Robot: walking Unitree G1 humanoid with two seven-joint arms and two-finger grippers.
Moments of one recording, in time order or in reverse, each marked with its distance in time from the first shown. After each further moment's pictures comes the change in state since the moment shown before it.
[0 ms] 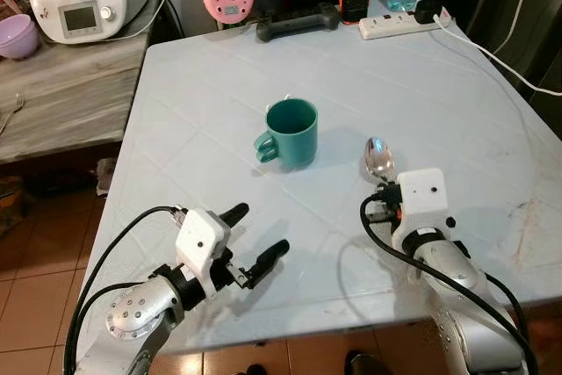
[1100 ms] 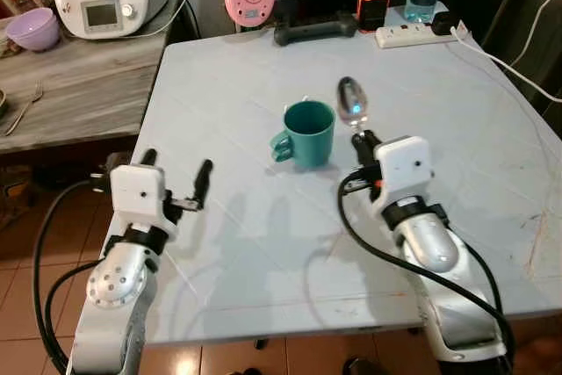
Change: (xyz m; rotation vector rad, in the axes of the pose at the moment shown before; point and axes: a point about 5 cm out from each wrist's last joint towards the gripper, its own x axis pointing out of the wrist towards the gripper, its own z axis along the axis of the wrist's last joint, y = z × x) left arm -0.007 0.068 0.028 0.114 -0.193 0.700; right arm 0.017 0.028 0.037 -0.089 -0.362 0.147
